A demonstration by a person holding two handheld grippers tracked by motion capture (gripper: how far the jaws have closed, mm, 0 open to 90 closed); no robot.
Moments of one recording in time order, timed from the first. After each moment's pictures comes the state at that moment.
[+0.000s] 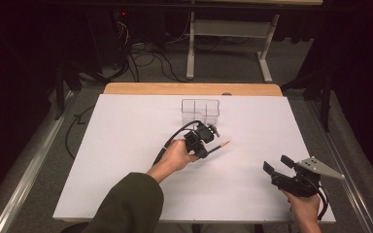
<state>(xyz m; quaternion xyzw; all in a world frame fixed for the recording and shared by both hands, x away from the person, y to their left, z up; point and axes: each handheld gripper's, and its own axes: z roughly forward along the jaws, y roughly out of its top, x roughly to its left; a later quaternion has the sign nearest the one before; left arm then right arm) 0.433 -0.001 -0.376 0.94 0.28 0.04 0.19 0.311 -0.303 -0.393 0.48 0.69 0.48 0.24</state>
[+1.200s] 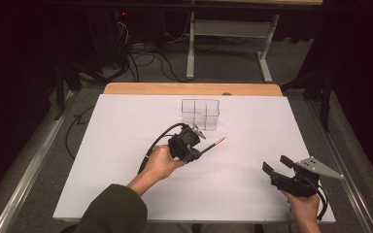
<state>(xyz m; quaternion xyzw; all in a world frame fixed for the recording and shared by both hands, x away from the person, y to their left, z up) 0.396 0.043 -0.351 0.92 0.27 0.06 0.28 0.311 -0.302 -0.393 0.48 0.69 0.48 0.24</state>
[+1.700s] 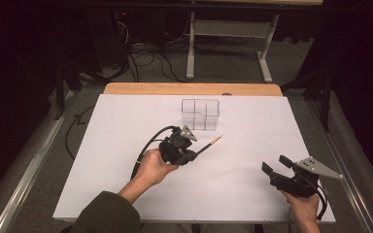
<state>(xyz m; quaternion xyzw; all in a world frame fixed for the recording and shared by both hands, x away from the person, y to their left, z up) 0.376 0.064 -0.345 0.90 0.28 0.07 0.33 0.311 -0.301 -0.394 0.47 0.70 0.48 0.24</state>
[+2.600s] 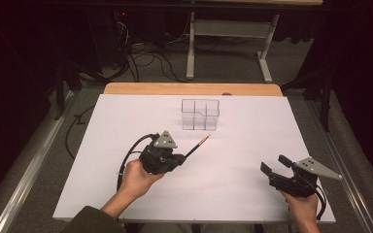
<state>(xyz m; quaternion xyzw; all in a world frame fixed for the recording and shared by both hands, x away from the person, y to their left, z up) 0.340 0.108 -0.341 0.87 0.29 0.09 0.39 0.311 -0.299 -0.395 0.47 0.70 0.49 0.24</state>
